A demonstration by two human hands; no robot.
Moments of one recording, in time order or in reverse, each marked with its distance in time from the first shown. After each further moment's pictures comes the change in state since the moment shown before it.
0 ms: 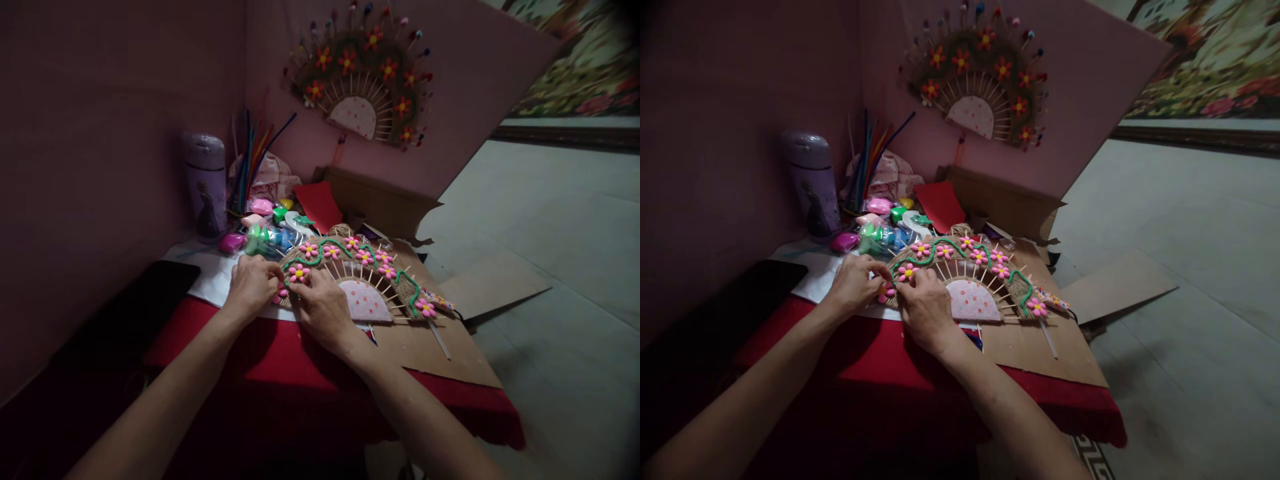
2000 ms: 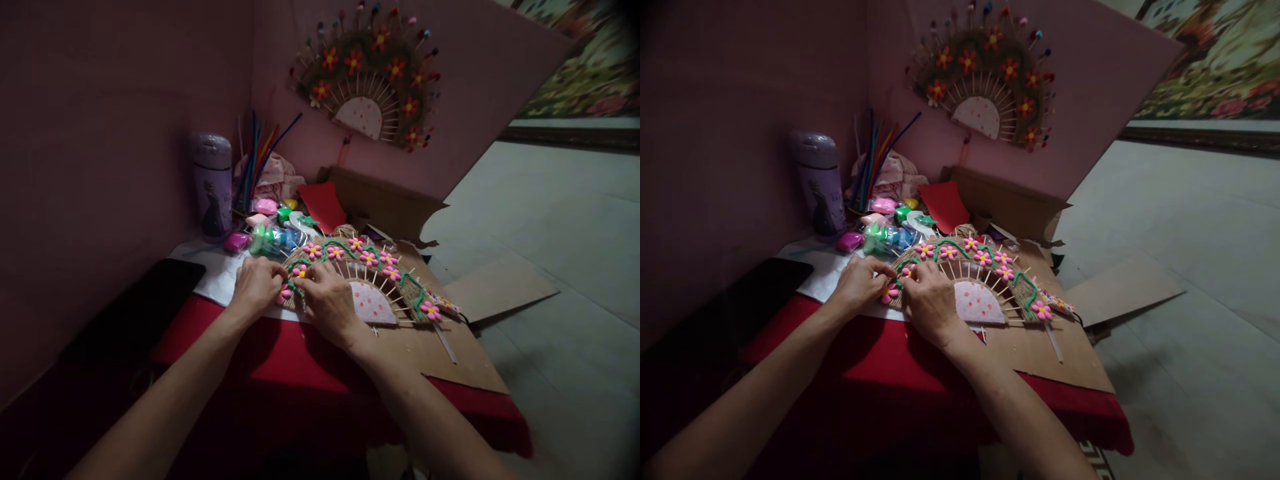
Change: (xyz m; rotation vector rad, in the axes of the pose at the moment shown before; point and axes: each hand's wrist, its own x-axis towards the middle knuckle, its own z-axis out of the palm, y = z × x) left_hand 0.001 -0.002 0.001 -0.005 0.004 -0.030; right_hand 0.011 0.007 -0.001 -0.034 0.079 -0.120
